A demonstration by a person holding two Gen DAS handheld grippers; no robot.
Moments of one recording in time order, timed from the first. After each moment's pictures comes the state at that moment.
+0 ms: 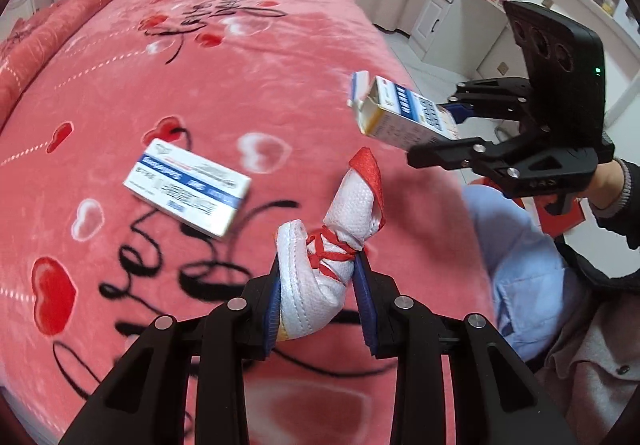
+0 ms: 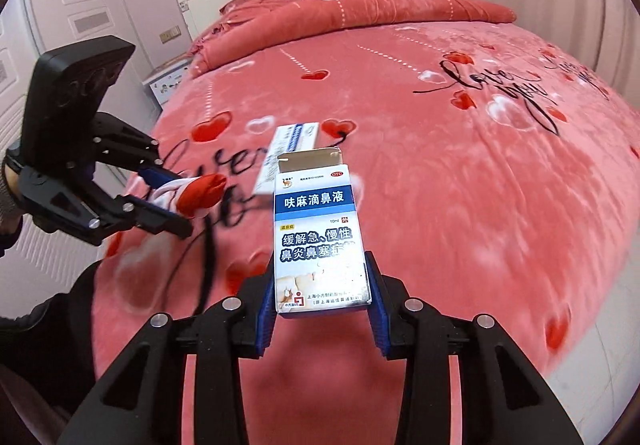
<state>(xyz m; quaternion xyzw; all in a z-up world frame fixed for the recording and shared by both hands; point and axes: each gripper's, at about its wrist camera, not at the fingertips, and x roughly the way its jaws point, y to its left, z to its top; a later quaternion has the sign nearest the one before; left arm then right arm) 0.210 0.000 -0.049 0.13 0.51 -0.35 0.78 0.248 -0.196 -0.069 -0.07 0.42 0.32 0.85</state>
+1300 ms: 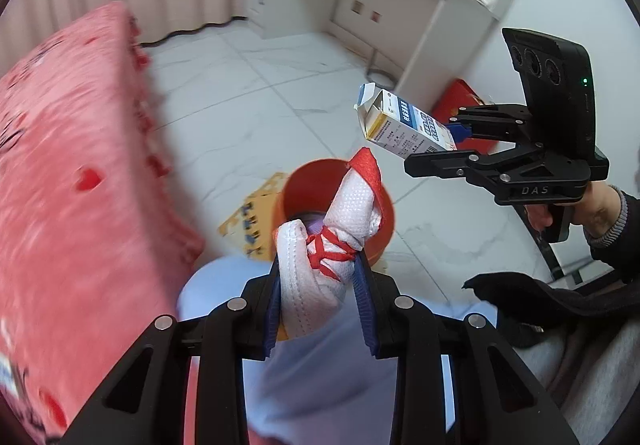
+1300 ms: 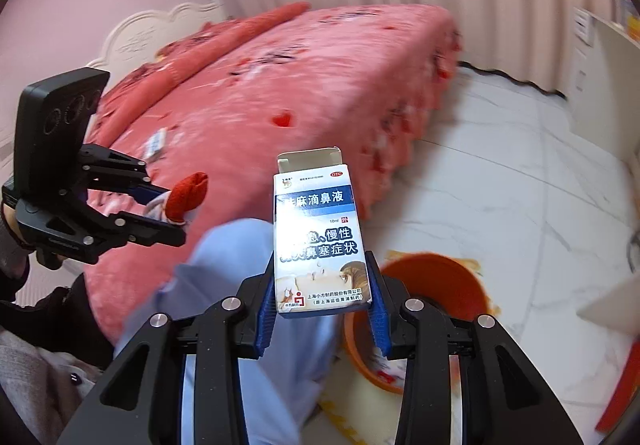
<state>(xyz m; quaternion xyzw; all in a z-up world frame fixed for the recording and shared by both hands) 0.068 -0.303 -0.058 0.23 0.46 -0.54 0.67 -0.036 -0.519 -0.073 0.11 0.41 0.06 0.90</state>
